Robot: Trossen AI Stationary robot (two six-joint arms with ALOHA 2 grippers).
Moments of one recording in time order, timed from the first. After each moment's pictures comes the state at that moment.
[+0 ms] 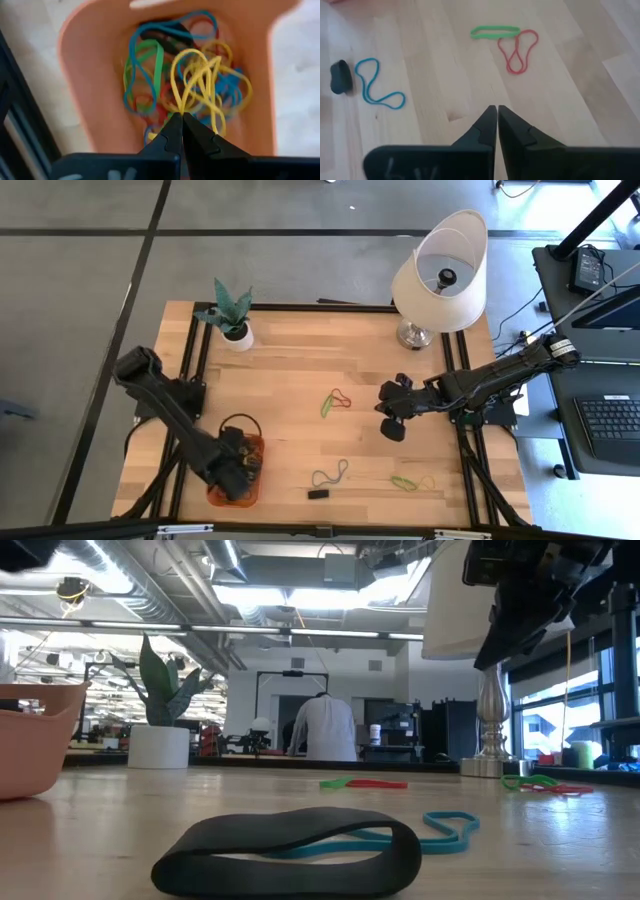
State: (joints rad) left arm -0.79 1.65 1.20 -1.12 -0.08 -2.13; right arm 0.31 1.21 0.80 -0.52 0.27 0.59
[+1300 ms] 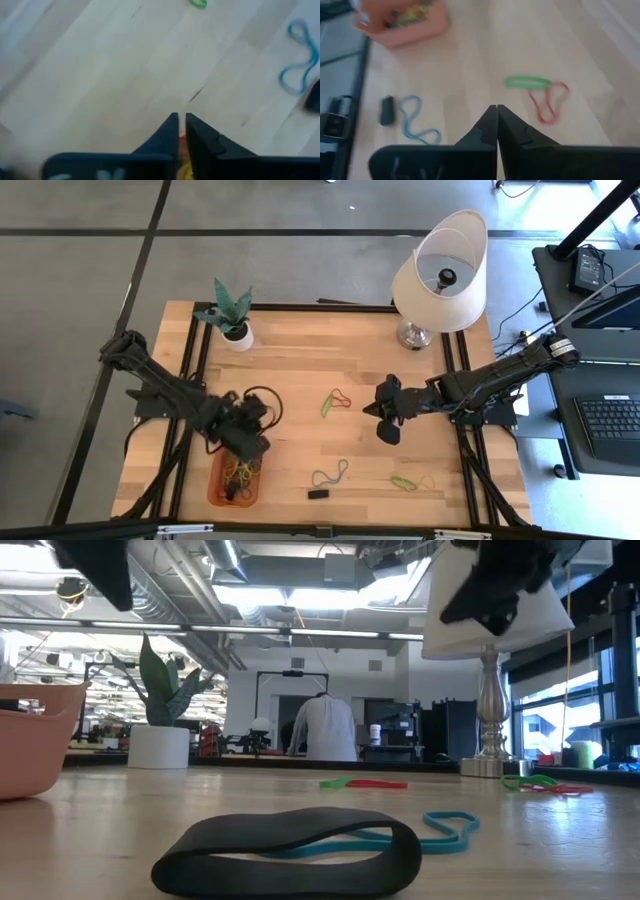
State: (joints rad) left arm -0.58 1.43 1.21 -1.13 -0.42 -1.23; right arm 0.33 1.21 0.80 -0.29 0.27 0.51
